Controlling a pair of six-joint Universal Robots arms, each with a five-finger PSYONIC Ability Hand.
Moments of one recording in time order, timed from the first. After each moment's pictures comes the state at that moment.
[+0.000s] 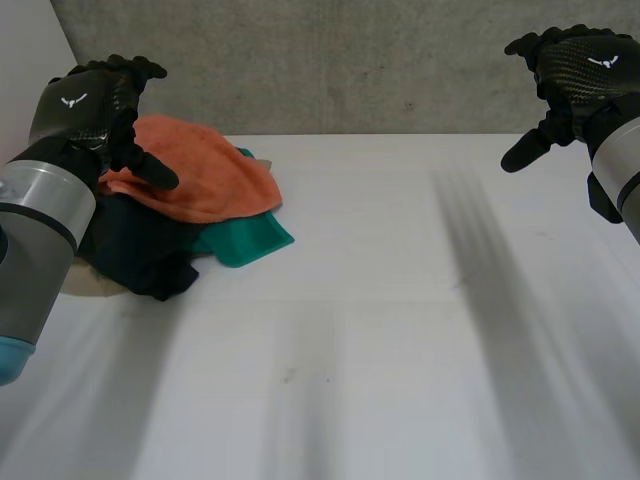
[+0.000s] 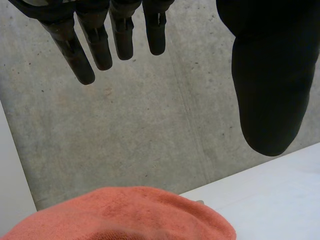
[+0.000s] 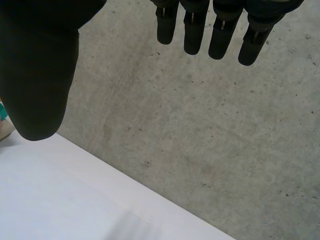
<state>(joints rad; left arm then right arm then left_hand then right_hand) 4.36 -1.62 -1.58 3.32 -1.62 3.12 1.88 -1.45 1.36 0.01 1.55 2.99 0.27 0.28 0.27 0.28 0.10 0.27 0.27 0.28 0.28 0.10</state>
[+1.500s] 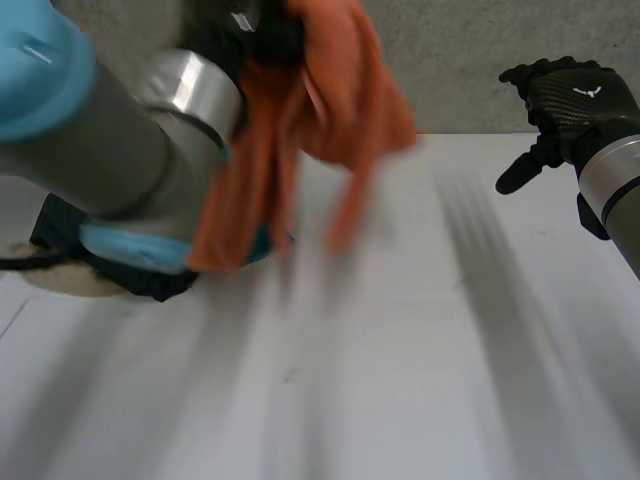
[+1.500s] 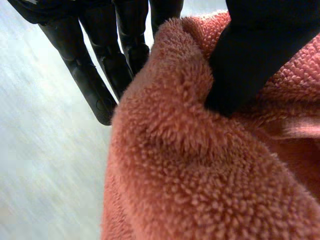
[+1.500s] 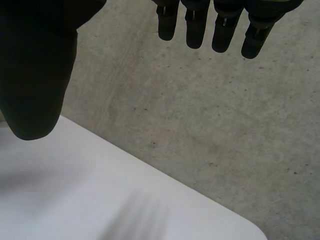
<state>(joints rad) 4.09 -2.00 -1.04 3.49 -1.60 3.07 1.87 -1.39 1.38 0.01 1.55 2.99 1.03 1.19 1.19 1.20 0.93 0.23 0.21 0.21 0.21 0.05</state>
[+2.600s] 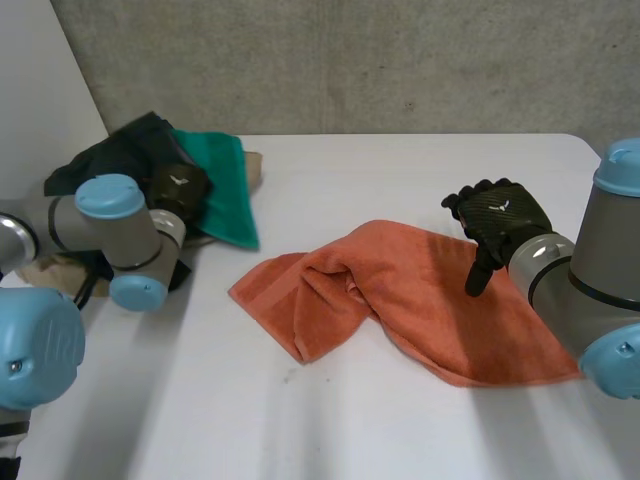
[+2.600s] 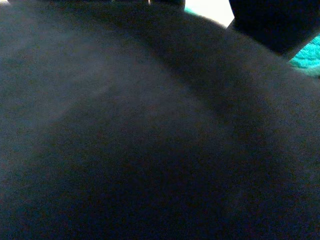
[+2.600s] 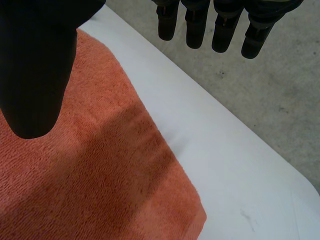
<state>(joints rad) 4.45 -2.68 -0.77 3.43 -1.57 3.62 1.94 -1.19 1.49 0.01 1.55 2.74 1.16 1.18 1.14 1.17 0.94 0.23 0.21 0.21 0.21 0.05</state>
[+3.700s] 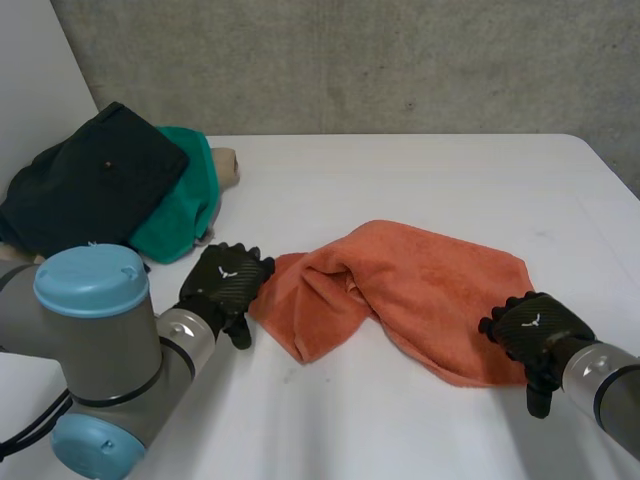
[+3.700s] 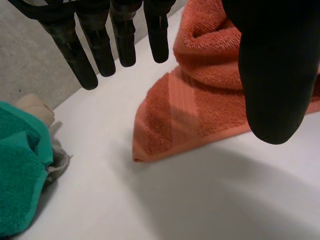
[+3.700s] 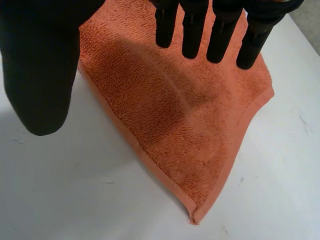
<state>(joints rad) 4.19 -1.99 -1.73 3.40 -1.55 3.52 1.76 -1.38 1.95 0.07 1.41 2.37 0.34 0.34 0.34 0.35 0.17 0.31 0.32 0.32 0.32 0.15</state>
